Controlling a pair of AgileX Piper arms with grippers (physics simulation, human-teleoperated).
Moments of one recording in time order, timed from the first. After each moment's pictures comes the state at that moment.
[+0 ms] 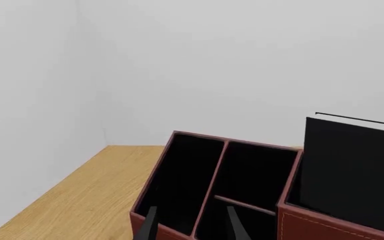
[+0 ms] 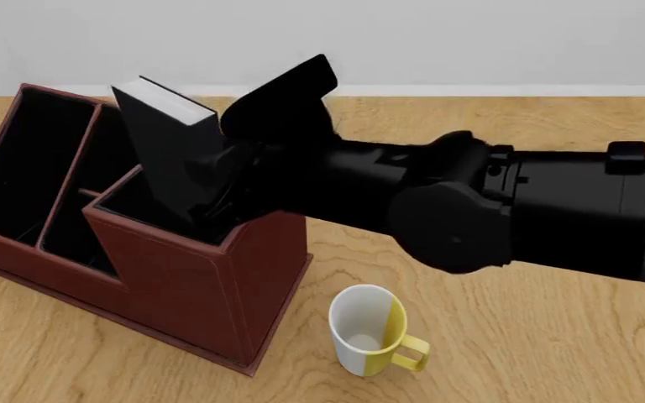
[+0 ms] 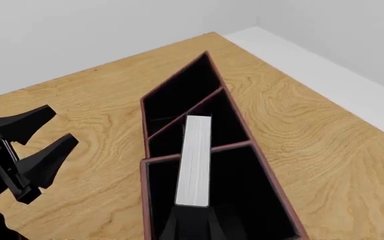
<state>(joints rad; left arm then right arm) 0.18 0.00 -0.08 -0.05 0.08 1.00 1.52 -1.09 -0.08 0.00</state>
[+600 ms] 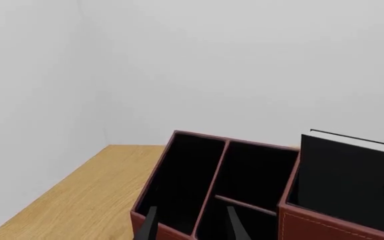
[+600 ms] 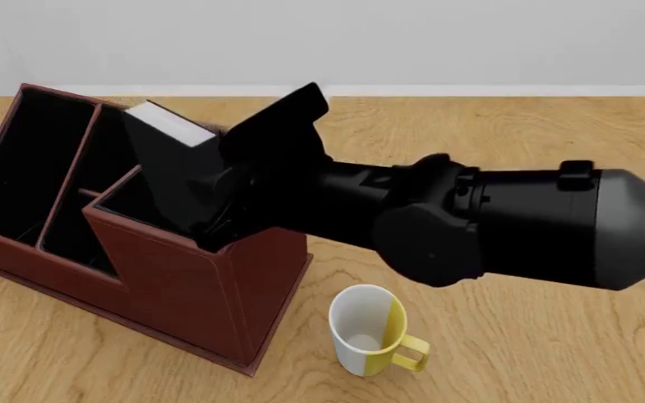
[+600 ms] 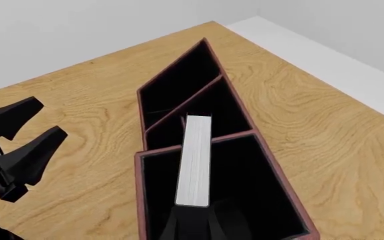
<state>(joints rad) 0.19 0.00 -0.08 -0.05 0.08 0.99 1.57 -1.06 -0.13 0.02</state>
